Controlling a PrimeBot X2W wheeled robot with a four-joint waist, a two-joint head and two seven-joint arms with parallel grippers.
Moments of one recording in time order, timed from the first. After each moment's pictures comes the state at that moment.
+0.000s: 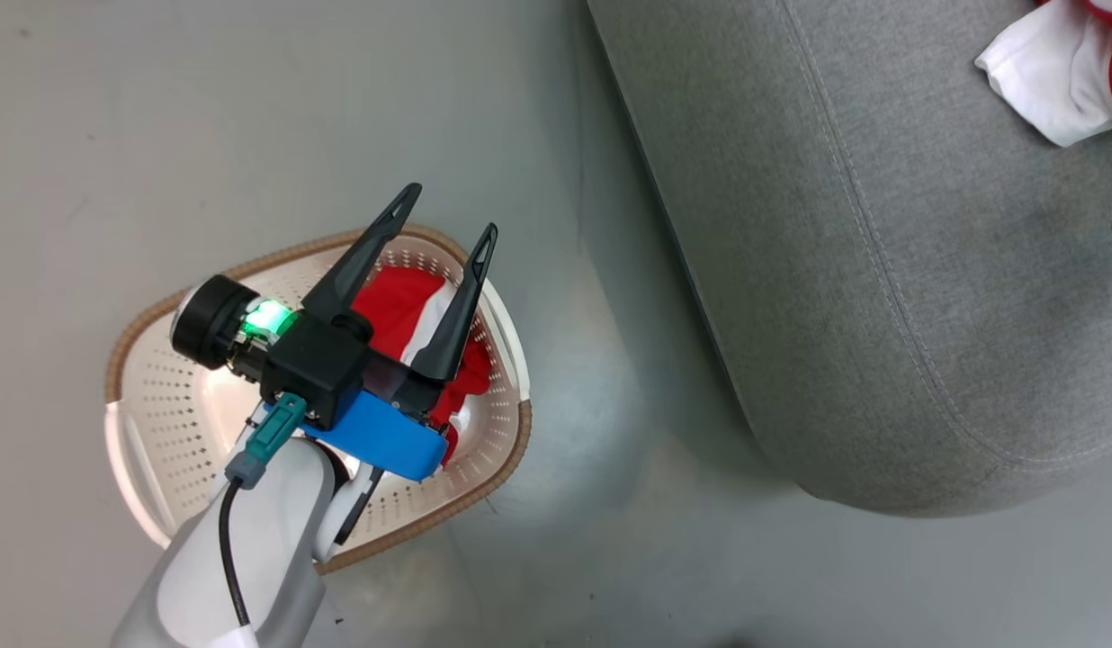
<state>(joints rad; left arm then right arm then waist) -0.50 0.28 -0.49 0.19 -0.22 -0.12 -0.26 -0.96 -0.30 -0.36 0.93 0.06 0.13 -0.26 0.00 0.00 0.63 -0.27</state>
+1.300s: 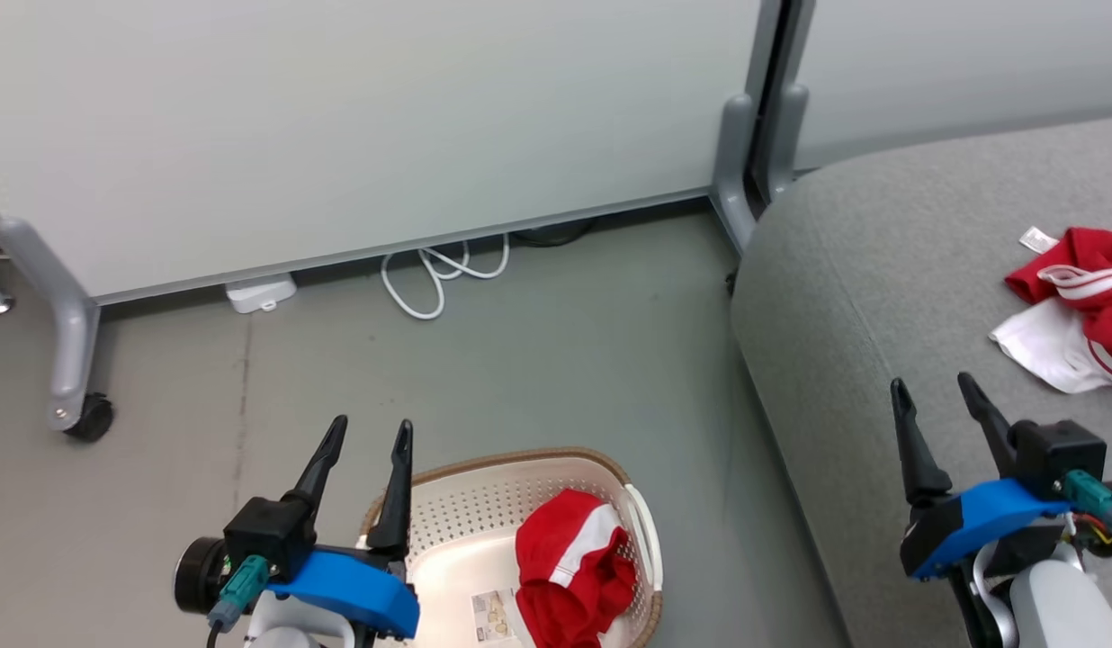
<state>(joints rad) -0.14 0.09 -0.21 0.36 -0.24 -0.13 -0.26 -0.26 -0.15 -0.07 0.45 0.10 0.13 -0.19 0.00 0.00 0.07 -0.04</state>
